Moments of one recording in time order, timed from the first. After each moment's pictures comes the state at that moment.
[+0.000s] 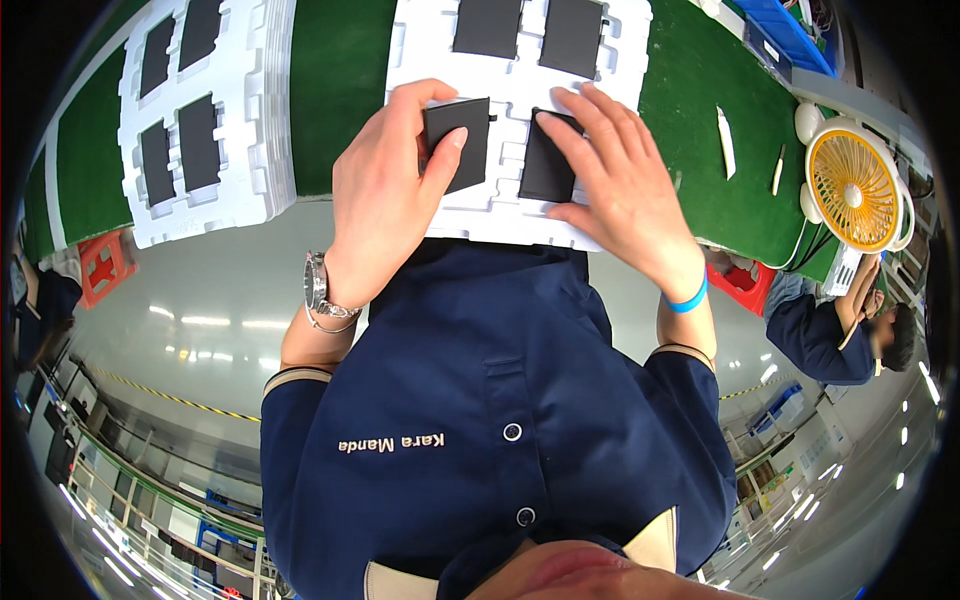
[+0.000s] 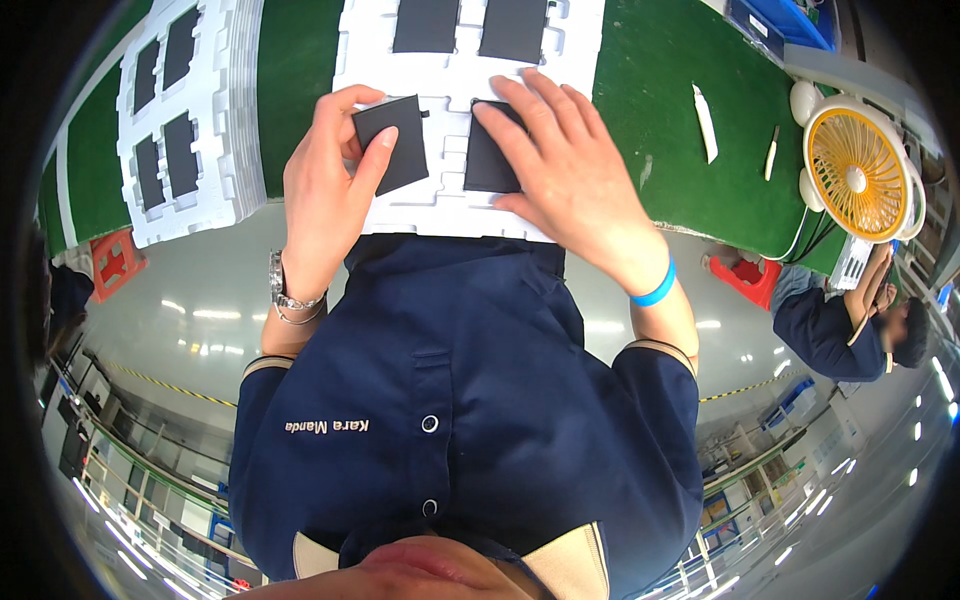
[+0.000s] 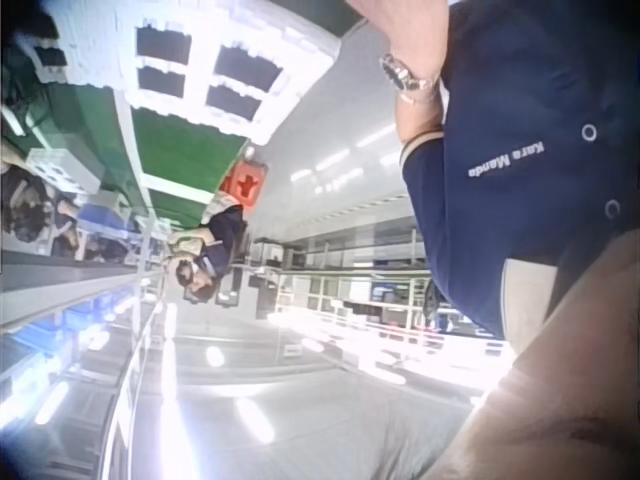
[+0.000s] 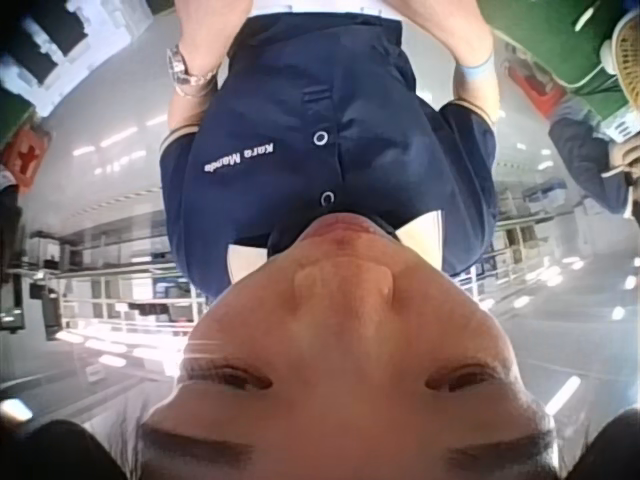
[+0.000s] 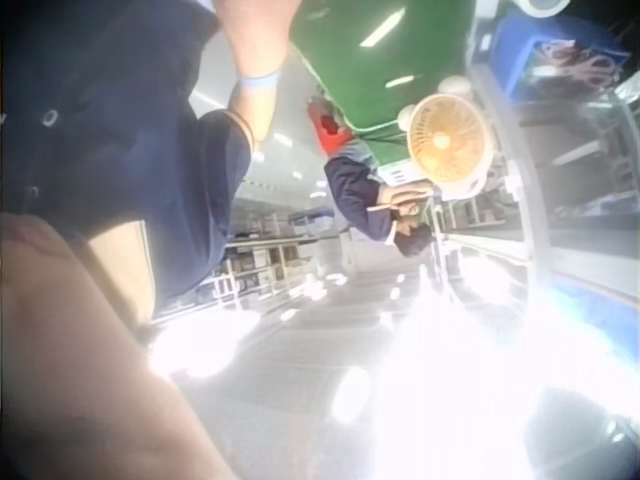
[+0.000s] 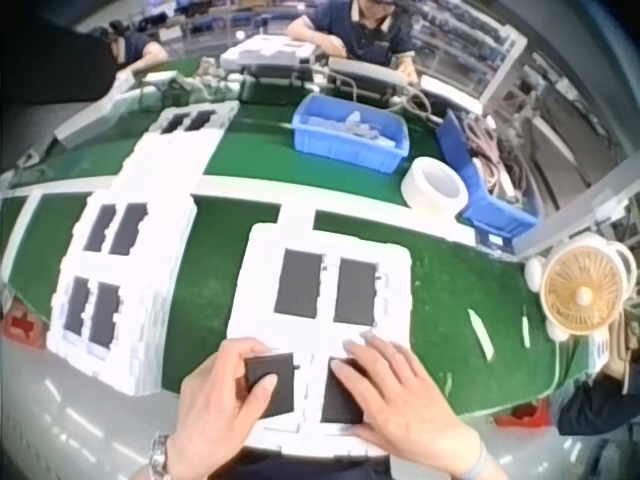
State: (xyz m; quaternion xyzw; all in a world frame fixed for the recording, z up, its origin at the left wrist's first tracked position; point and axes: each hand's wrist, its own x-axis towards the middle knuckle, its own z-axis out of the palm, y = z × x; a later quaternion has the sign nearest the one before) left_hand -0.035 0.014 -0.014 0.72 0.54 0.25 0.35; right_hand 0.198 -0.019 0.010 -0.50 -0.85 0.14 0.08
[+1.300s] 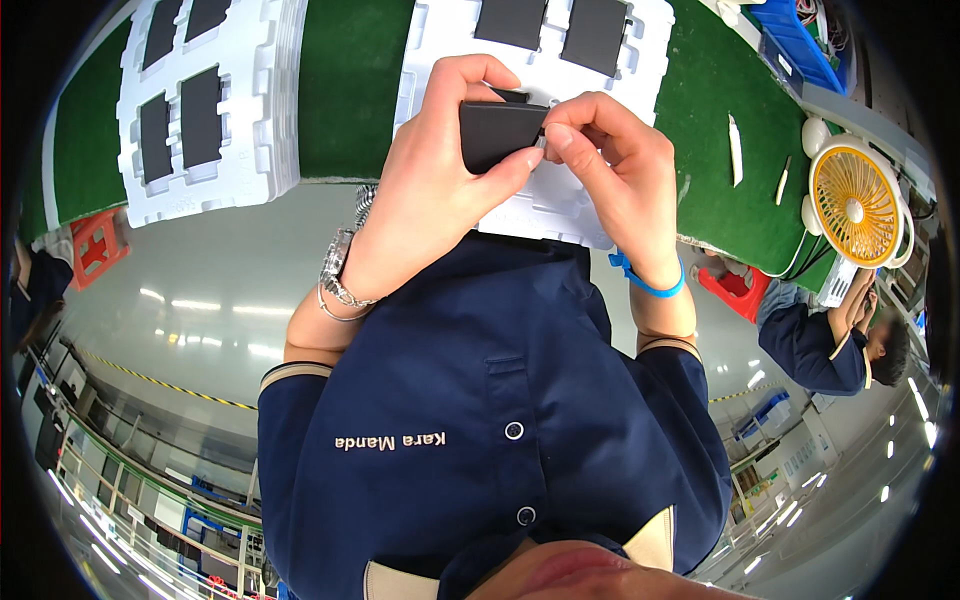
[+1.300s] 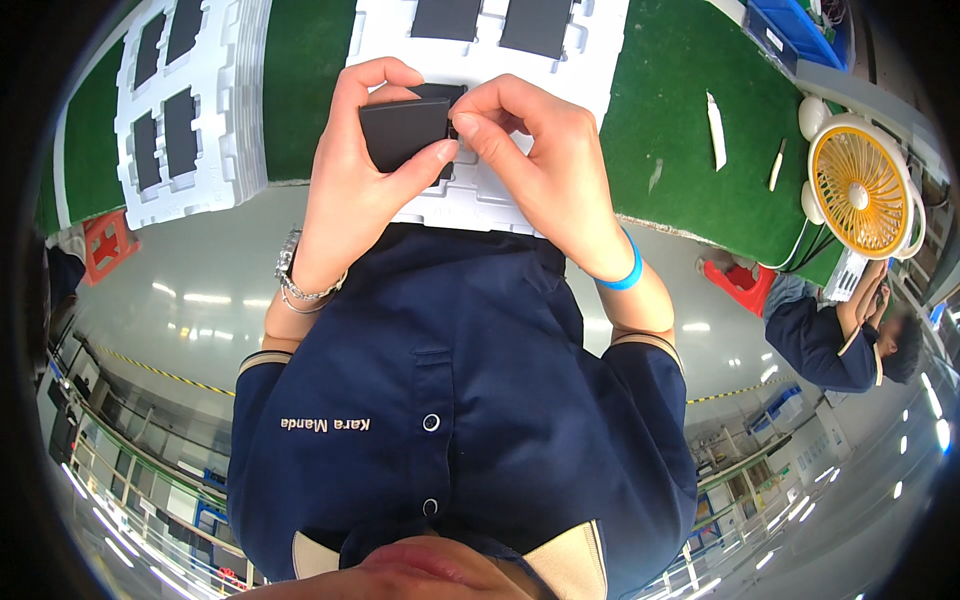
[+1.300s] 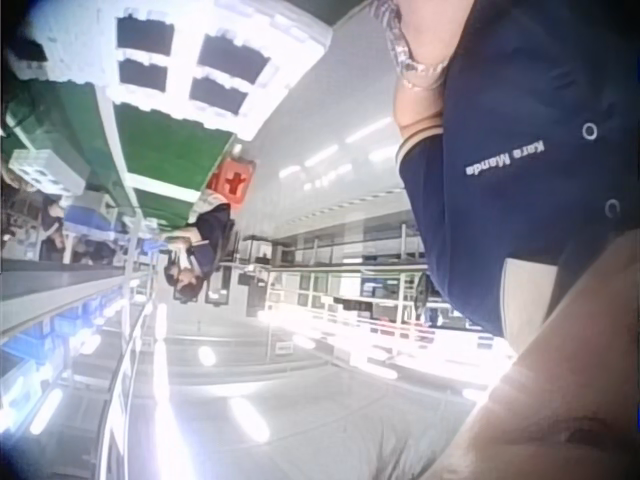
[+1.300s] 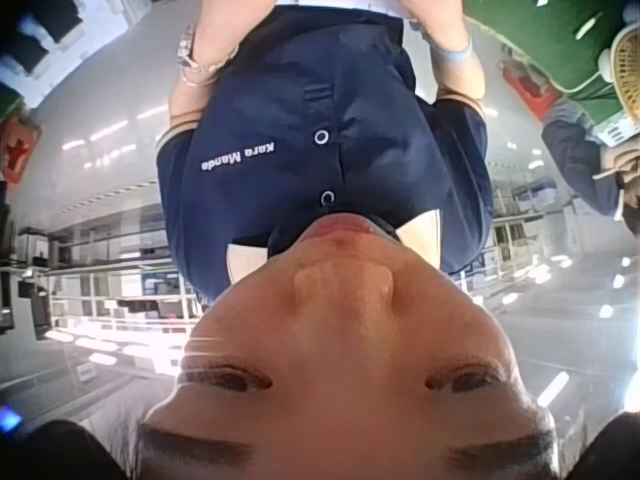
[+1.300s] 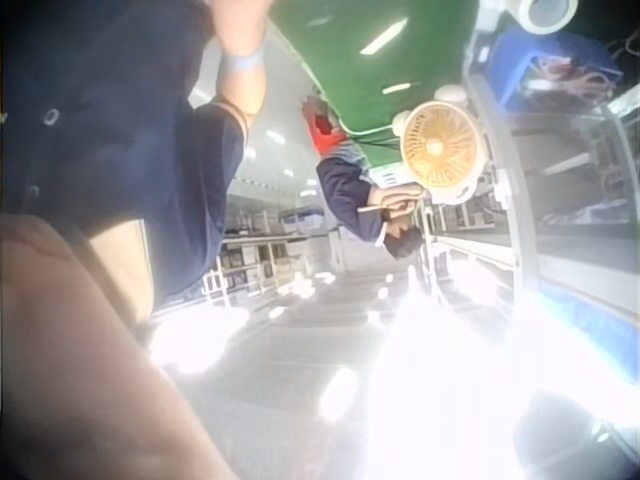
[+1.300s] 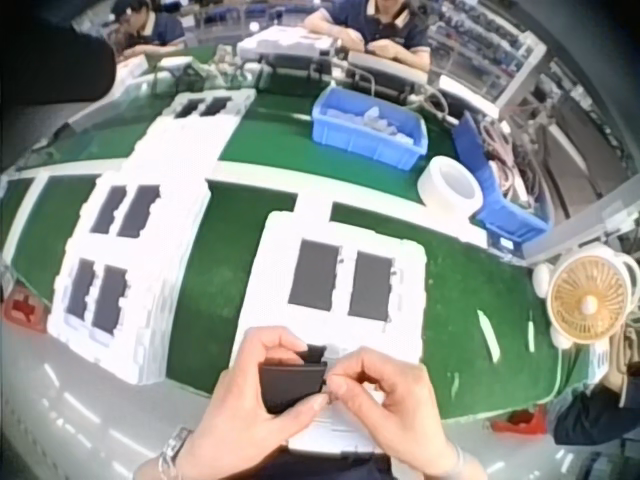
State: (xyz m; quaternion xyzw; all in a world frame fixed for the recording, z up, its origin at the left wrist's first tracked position) left_hand -0.021 0.011 -0.009 0.60 0.46 0.34 0.56; right_hand 0.161 -0.007 0.009 -0.57 -0.55 0.49 0.36
